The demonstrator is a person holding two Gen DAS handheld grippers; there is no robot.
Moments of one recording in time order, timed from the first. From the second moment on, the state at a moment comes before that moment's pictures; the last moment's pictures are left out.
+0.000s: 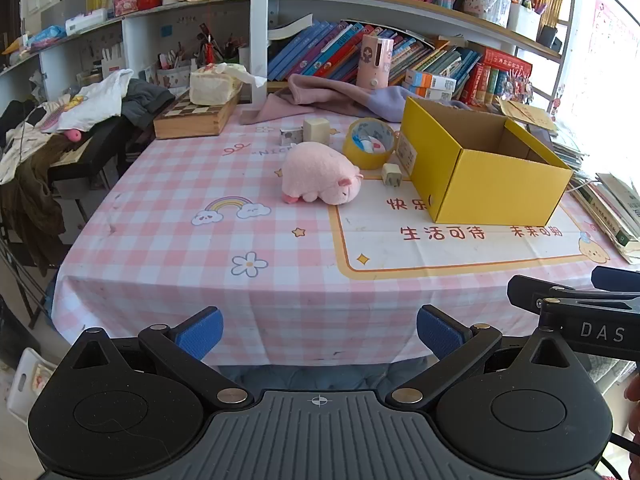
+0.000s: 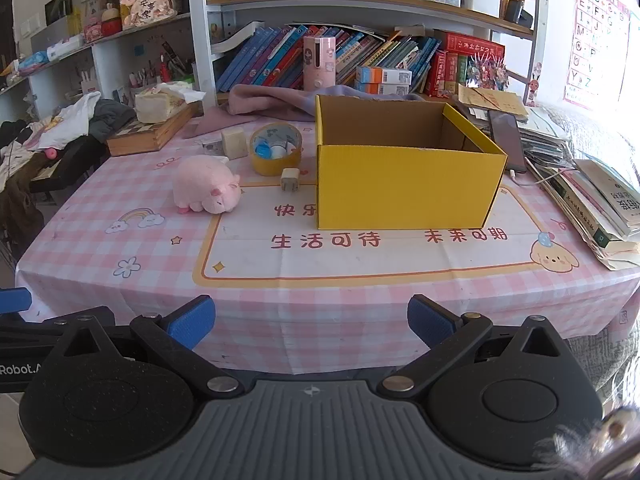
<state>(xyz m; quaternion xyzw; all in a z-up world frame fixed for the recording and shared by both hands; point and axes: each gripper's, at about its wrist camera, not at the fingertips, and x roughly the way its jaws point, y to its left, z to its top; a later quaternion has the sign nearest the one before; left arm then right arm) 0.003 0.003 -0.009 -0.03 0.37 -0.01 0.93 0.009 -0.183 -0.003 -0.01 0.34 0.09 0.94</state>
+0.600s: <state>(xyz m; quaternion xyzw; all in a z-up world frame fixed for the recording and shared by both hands) 0.002 0.002 -0.011 -0.03 0.37 -0.01 0.93 0.010 -0.181 0.001 -0.01 0.34 0.09 0.94</state>
